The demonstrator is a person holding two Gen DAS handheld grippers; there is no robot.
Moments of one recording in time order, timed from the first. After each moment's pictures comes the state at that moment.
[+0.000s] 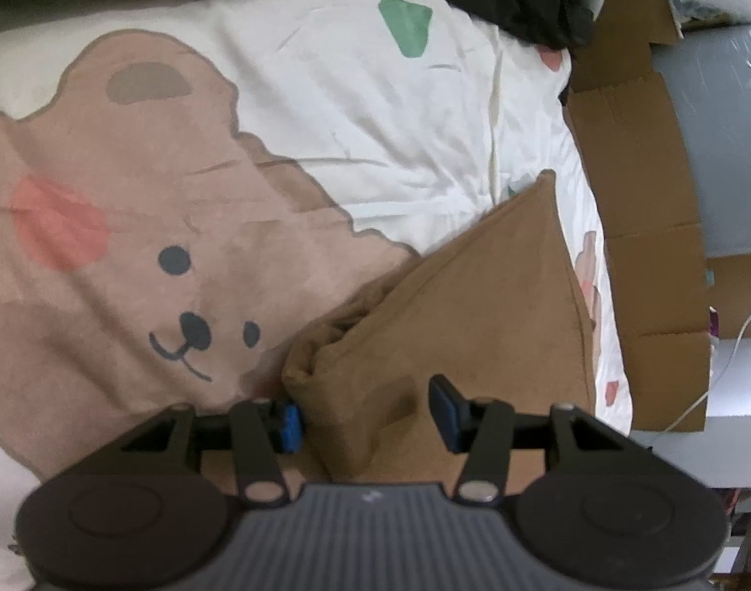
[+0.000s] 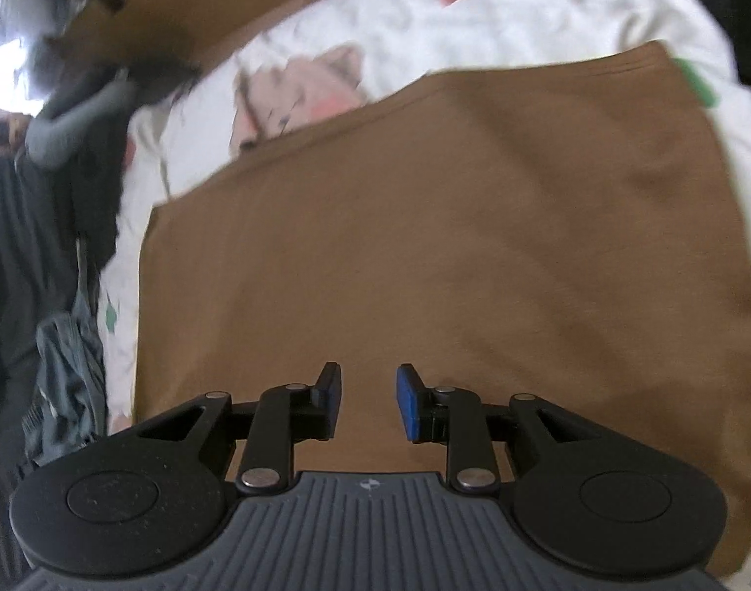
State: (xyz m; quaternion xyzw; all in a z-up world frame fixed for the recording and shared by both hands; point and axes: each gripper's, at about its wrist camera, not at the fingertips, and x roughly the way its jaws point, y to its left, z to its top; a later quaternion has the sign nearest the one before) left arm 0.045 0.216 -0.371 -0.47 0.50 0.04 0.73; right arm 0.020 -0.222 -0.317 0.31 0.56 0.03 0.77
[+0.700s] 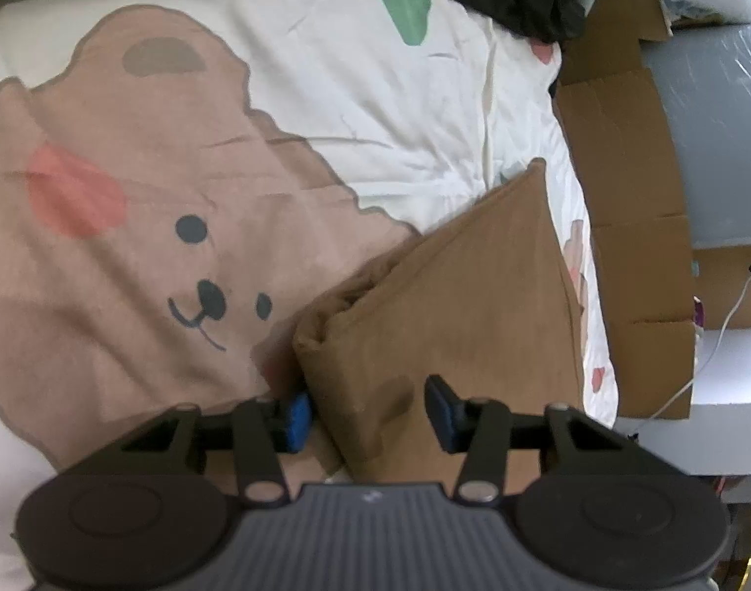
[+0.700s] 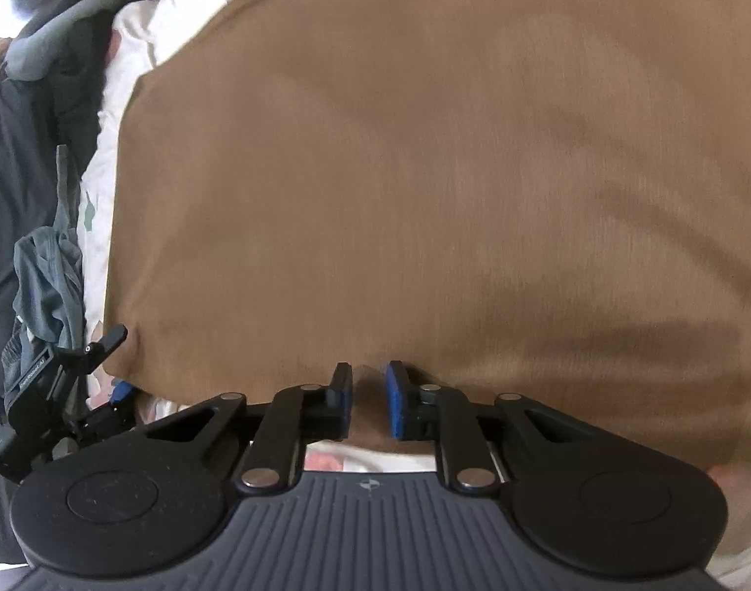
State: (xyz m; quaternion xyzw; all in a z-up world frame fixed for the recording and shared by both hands) left arm 0.033 0.215 -0.376 -0.48 0.50 0.01 0.72; right arm -0.022 -0.153 -0.371 0.32 0.63 0.04 0.71
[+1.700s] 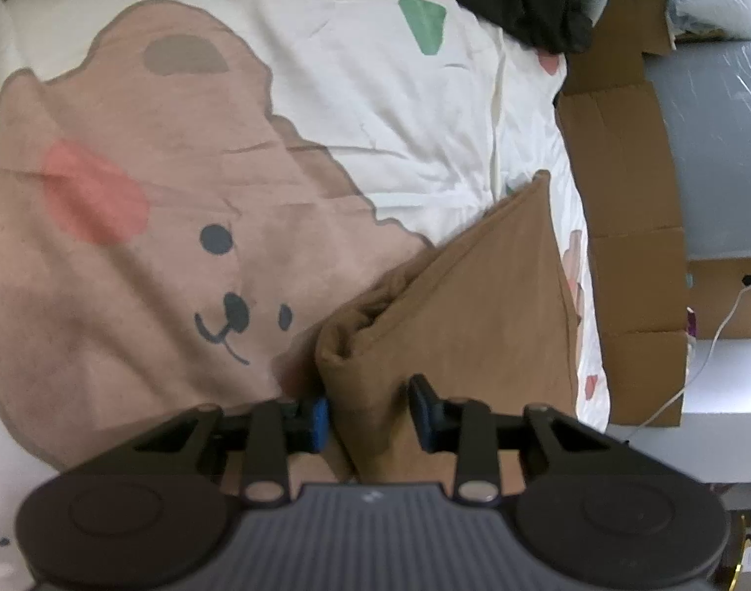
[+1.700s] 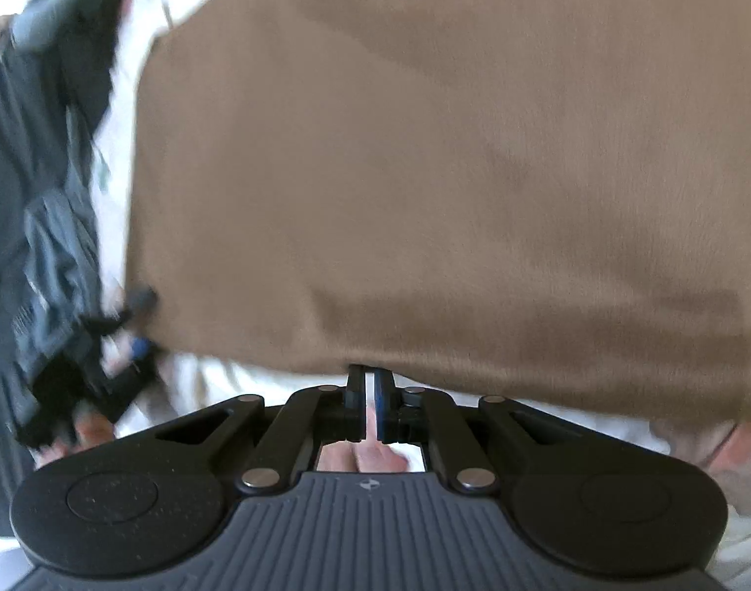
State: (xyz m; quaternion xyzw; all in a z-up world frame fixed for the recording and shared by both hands) left arm 0.023 0.229 -0.387 -0.49 0.49 0.01 0.72; right arm -0.011 -0.131 -0.360 0.32 0.64 0.06 0.69
